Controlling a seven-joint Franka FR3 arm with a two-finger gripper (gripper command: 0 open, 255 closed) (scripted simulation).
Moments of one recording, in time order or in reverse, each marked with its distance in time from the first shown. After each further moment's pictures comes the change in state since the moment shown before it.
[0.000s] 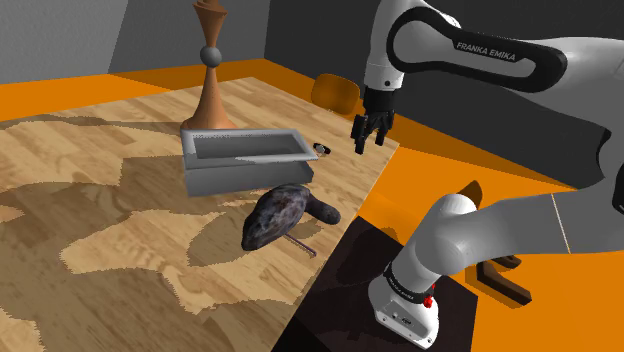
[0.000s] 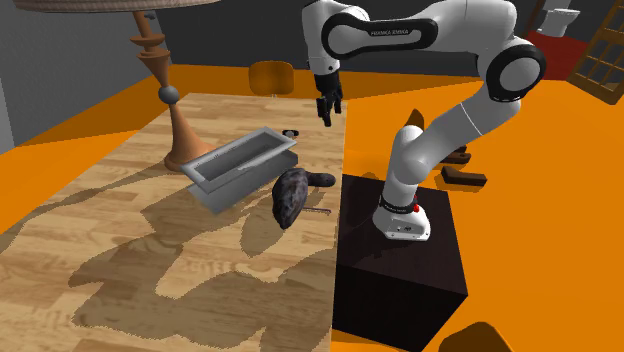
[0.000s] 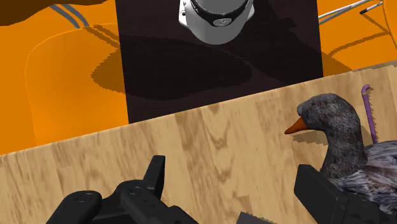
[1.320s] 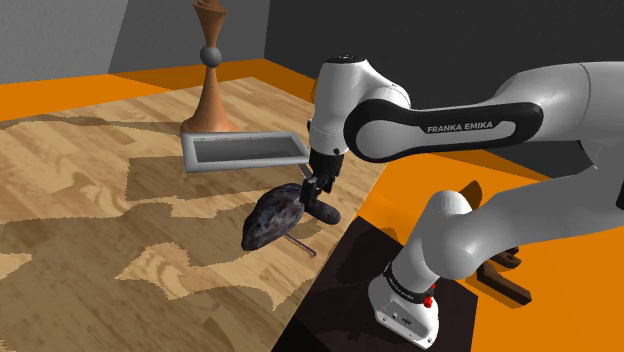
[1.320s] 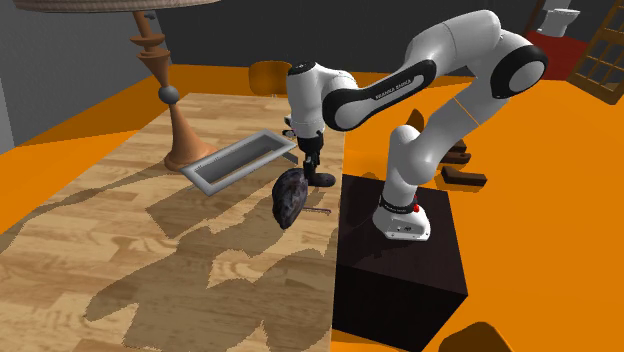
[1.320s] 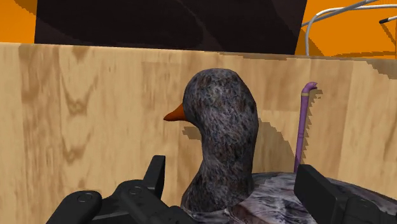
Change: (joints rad) arm 0.216 0.073 0.265 -0.253 0.168 0.425 0.098
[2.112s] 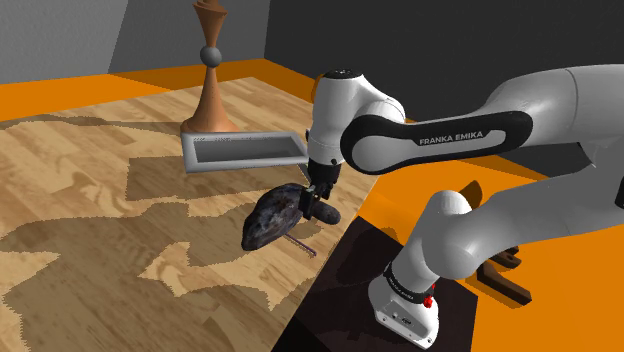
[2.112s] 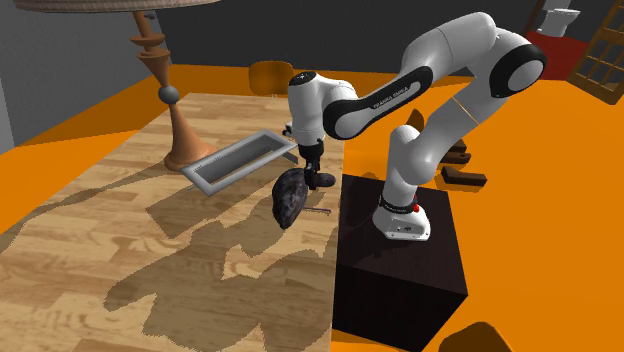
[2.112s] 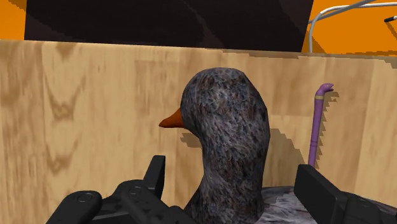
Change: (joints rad) arm 0.002 0.014 0.006 -0.055 0.004 0.070 0.000
